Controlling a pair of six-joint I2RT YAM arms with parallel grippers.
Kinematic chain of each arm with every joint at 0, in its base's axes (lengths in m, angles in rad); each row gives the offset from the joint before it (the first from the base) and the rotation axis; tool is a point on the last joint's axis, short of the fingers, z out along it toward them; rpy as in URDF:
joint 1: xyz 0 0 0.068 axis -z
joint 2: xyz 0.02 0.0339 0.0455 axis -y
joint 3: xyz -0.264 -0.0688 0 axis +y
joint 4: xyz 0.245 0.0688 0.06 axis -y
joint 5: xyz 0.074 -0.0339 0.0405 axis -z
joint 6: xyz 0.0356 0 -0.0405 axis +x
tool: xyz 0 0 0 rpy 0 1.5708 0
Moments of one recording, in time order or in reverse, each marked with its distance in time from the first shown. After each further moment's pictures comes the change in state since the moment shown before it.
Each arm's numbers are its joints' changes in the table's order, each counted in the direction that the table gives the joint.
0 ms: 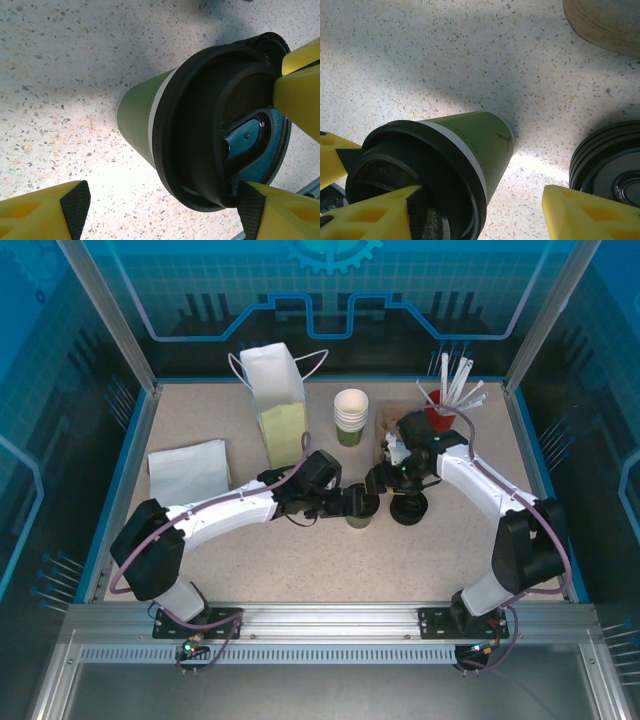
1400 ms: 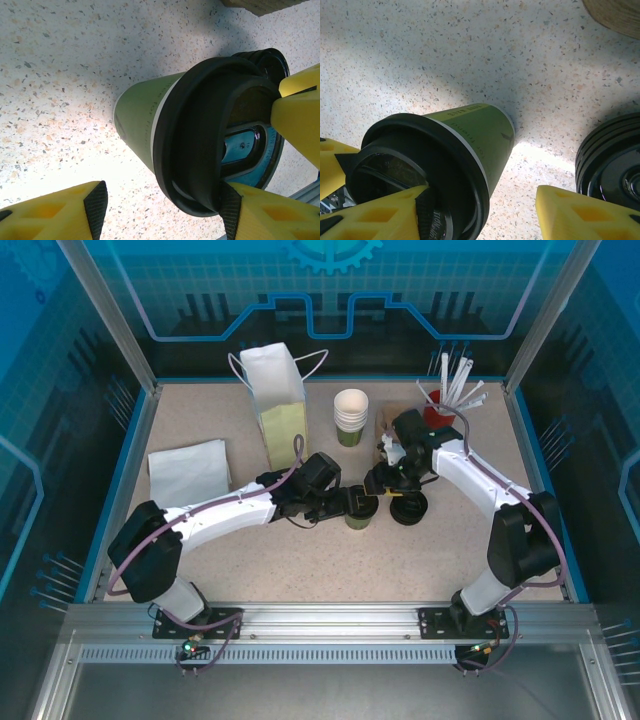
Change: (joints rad) left arm 0.005 0.014 0.020 0.007 -0.017 -0.156; right arm -0.015 -0.041 -0.056 -0.074 -0.001 -0.016
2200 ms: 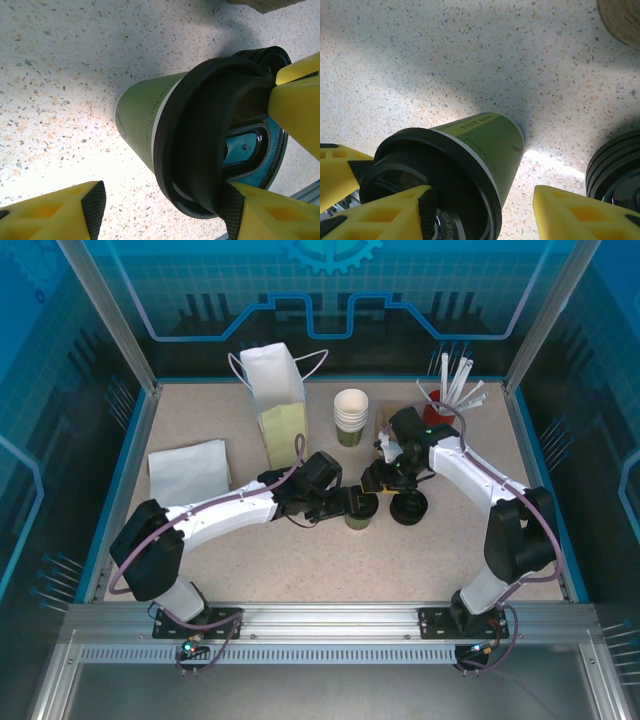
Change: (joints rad) left arm -0.001 -0.013 -0.019 -0.025 0.006 0.000; right arm -0.005 -0.034 -0.023 0.014 -0.027 -0.003
